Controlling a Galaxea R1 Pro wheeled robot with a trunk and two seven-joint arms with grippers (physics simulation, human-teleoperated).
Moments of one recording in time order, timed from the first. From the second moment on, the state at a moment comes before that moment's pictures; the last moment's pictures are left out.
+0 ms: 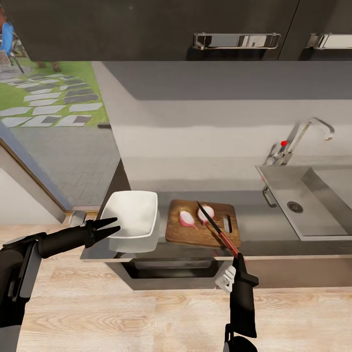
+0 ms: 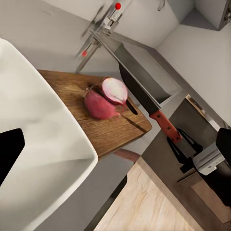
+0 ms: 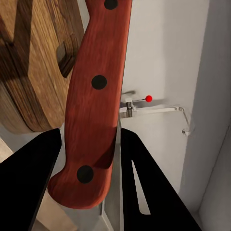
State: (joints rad) left arm -0.50 0.22 0.28 -1.50 0.20 0.78 -1.32; right arm -0.14 -0.18 0.70 -1.50 0.89 0.81 -0.75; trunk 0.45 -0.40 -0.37
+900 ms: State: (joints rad) left arm -0.50 0.22 0.28 -1.50 0.20 0.78 -1.32; right arm -0.14 -0.18 0.70 -1.50 0.89 0.81 -0.75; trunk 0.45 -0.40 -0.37
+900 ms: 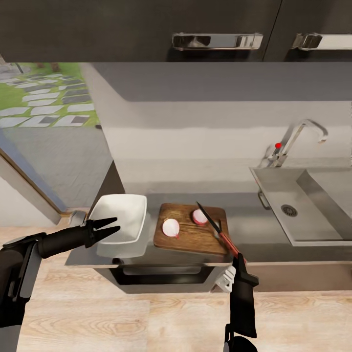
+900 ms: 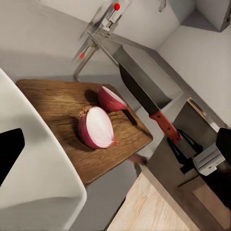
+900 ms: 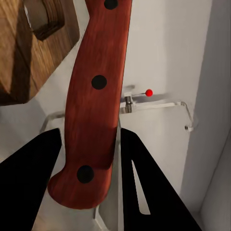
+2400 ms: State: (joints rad) left arm -0.50 0.22 0.28 -1.50 0.20 0.78 -1.32; right arm -0.14 -0.16 0.70 -1.44 0.93 0.81 -0.75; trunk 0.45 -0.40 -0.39
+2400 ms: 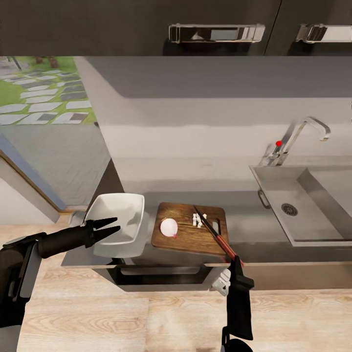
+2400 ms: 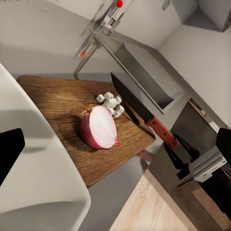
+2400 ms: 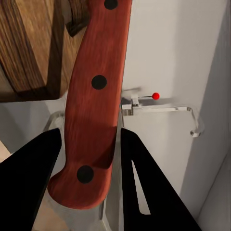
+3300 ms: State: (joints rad) left arm -0.50 0.22 0.28 -1.50 0.23 0.78 -1.32; right arm -0.14 -0.15 0.70 -1.44 0.94 0.81 -0.77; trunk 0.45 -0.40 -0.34
